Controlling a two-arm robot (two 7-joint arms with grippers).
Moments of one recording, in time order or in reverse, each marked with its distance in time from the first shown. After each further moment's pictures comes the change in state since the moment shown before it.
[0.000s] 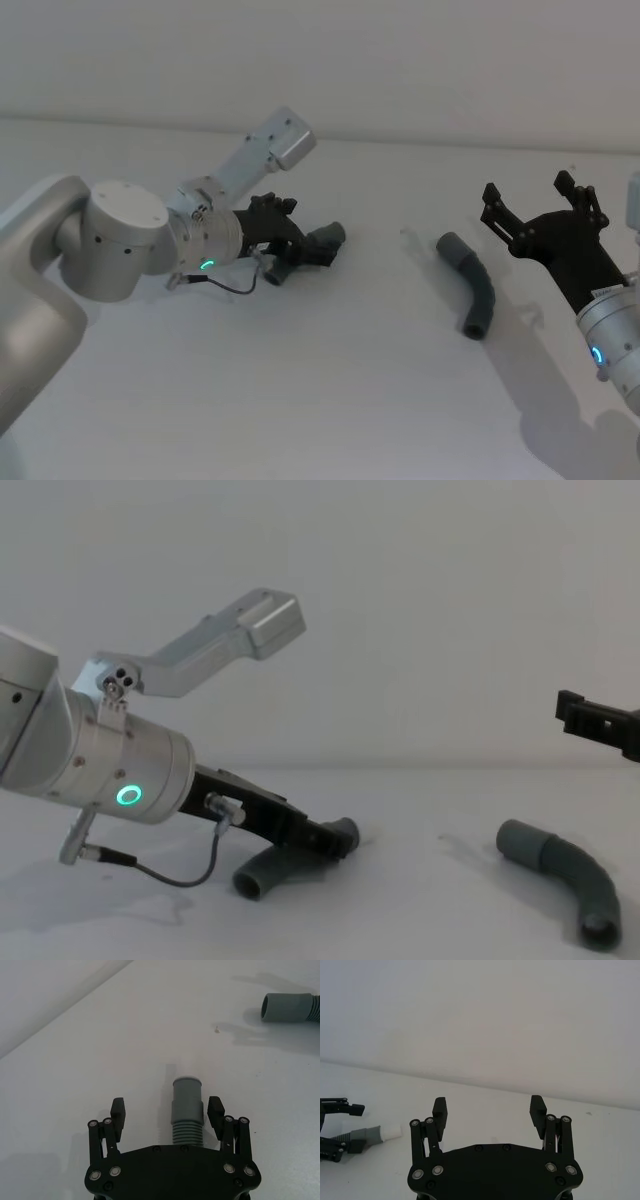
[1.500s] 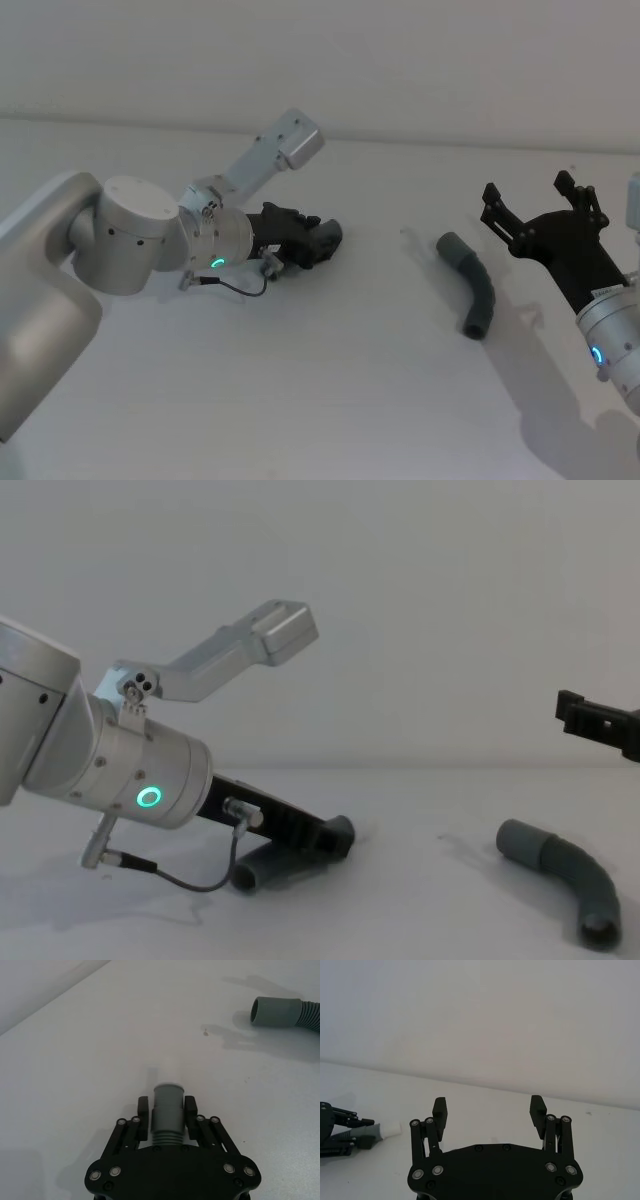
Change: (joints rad) left arm -0.022 -0.043 -0.008 0.059 -0.009 0.019 -0.050; right arm 0.000 0.000 0.000 0.000 0.000 0.000 0.000
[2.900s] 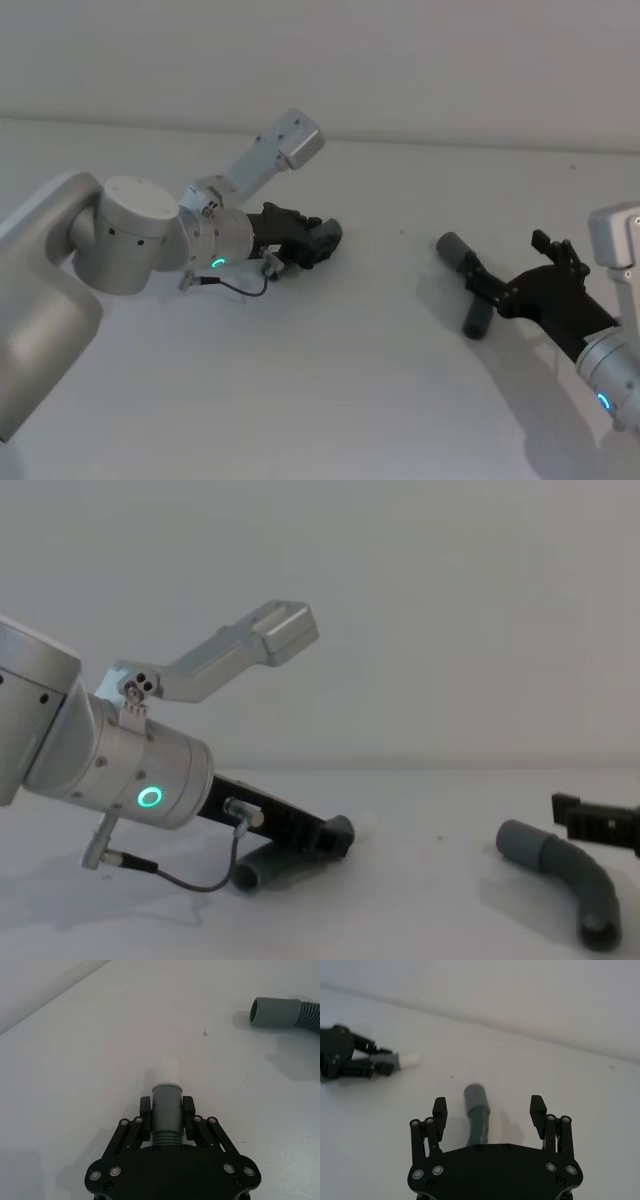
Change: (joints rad) left arm -0.001 -0.002 0.000 0.002 0.000 0.001 -0.002; right arm -0.075 0.087 -0.015 -0.100 -0.022 0.215 0.044
